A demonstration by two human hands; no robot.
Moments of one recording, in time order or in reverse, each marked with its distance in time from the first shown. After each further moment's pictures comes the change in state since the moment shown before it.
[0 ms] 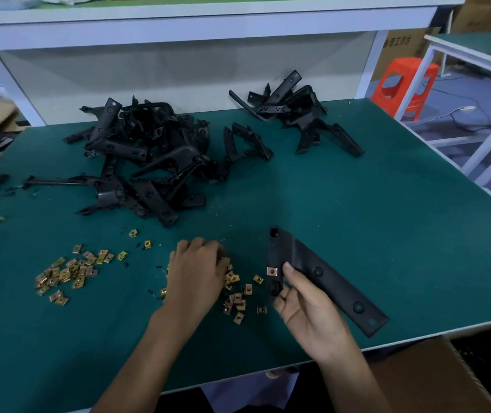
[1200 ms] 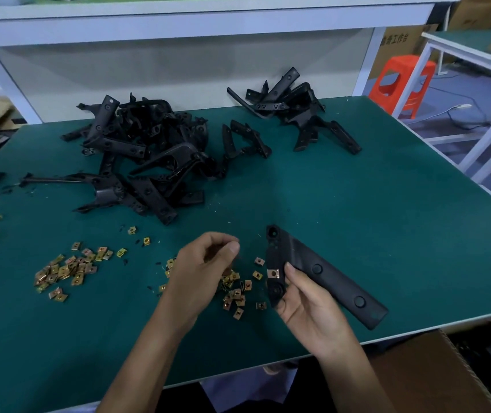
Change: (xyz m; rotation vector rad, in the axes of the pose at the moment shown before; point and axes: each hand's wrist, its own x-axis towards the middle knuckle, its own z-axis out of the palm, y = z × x) left_hand -0.020 0.009 -0.013 -1.032 -0.062 -0.131; right_hand -0.008 -0.003 0.002 -0.002 -0.043 0.036
